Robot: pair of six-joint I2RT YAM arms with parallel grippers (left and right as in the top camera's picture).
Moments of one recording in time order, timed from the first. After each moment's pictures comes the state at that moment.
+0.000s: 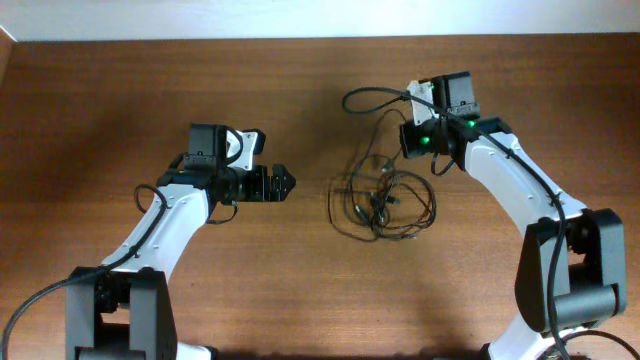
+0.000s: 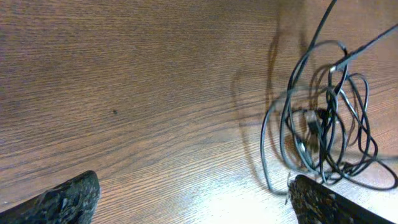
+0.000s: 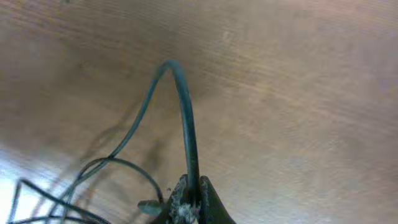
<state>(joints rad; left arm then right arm) -0.08 1.62 0.96 -0.44 0.48 -0.10 0.20 1.85 1.32 -0.43 -0.17 -0.10</state>
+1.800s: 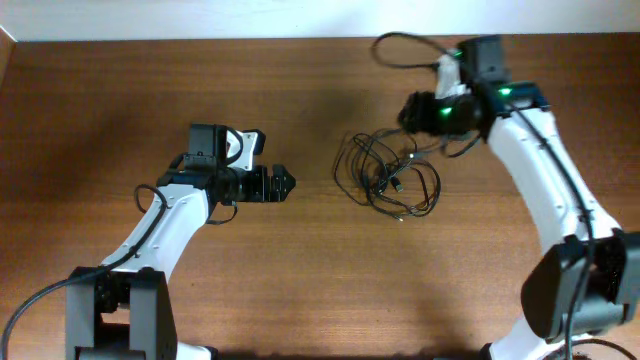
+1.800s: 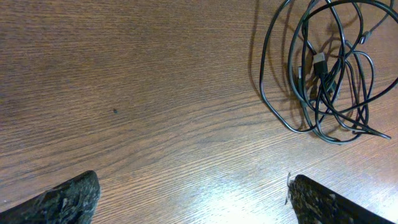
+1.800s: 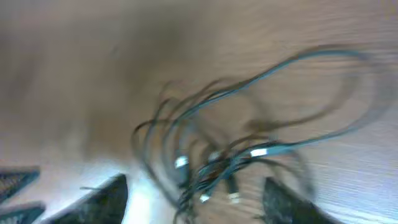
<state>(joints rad) -0.08 1.62 0.96 -0.44 0.48 -0.10 0.17 1.82 1.58 -0.84 -0.32 0.27</state>
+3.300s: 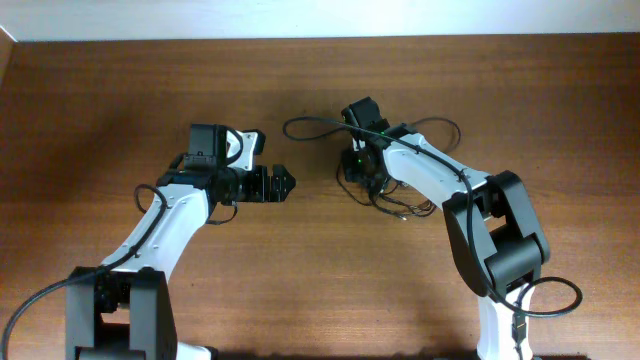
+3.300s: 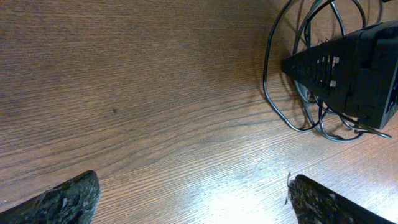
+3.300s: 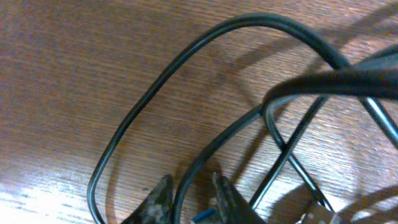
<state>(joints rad) -0.08 1.62 0.96 -0.44 0.48 -0.10 0.47 2.13 1.47 -0.58 0.00 0.29</state>
